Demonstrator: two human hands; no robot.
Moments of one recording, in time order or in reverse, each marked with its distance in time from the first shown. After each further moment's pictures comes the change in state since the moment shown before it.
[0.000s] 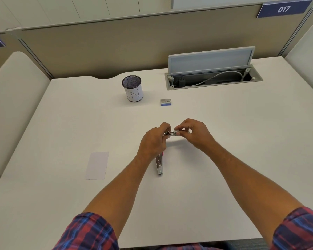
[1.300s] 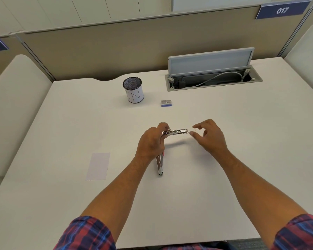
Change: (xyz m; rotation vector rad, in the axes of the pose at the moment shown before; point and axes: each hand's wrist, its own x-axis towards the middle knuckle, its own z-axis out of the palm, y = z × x) left_hand -0.009 0.003 -0.010 0.024 0.080 0.011; right_hand -0.027 0.035 -0.014 -0.163 0.268 0.135
